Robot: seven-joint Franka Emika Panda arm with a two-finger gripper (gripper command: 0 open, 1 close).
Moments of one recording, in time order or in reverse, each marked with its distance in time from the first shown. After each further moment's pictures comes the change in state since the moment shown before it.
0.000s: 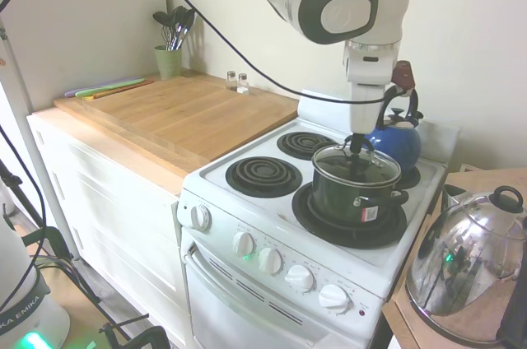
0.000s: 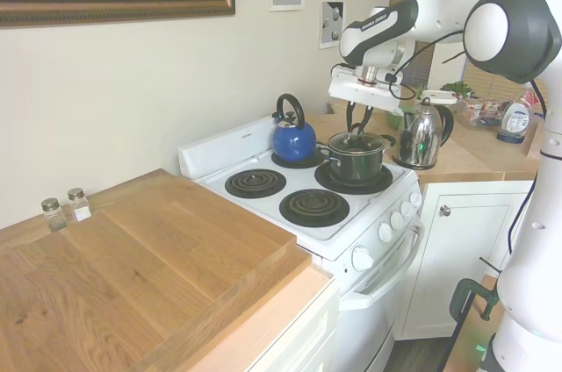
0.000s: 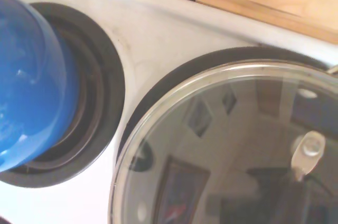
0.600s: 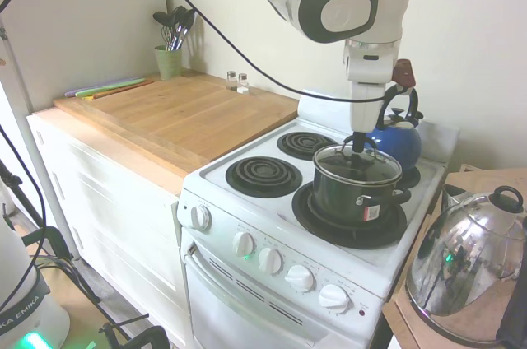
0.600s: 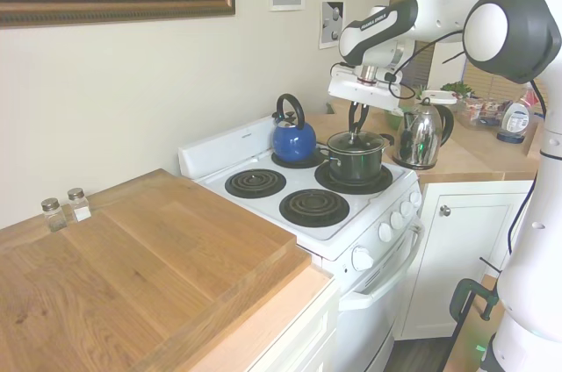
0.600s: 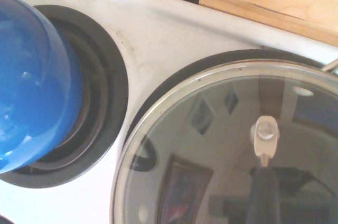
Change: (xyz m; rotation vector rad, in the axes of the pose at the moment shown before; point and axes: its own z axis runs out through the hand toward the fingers) arm -0.001 -0.001 -0.002 0.004 0.001 -0.003
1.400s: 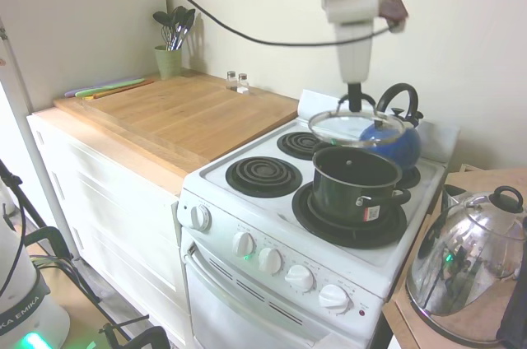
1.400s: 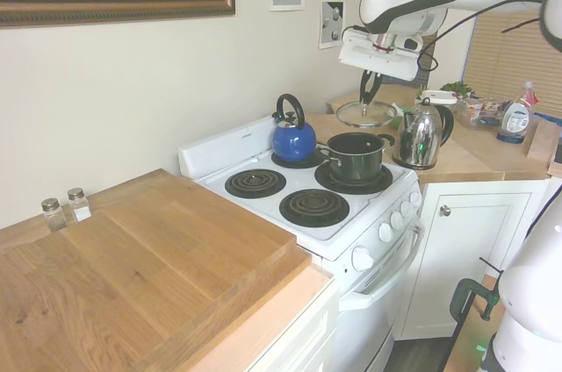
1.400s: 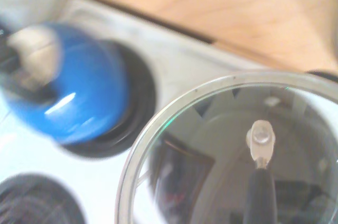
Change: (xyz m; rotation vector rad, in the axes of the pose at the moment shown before) arm -0.048 0.055 -0.120 0.155 0.066 -0.138
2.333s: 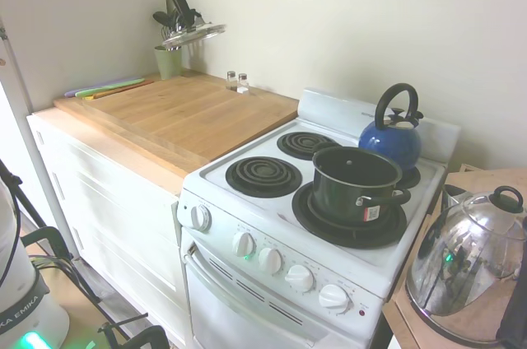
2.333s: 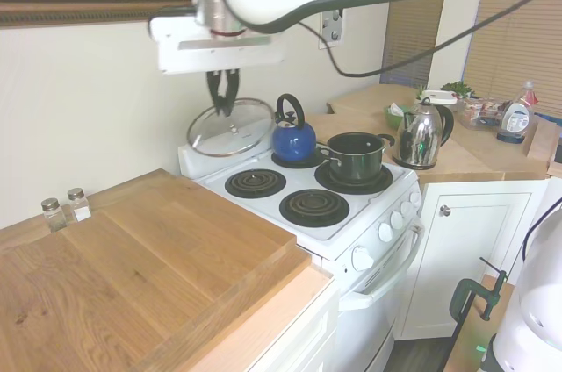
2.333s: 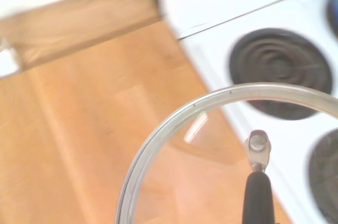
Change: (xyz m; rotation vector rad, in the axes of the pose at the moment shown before) arm -0.463 0.078 -0.089 0.062 0.065 -0.666
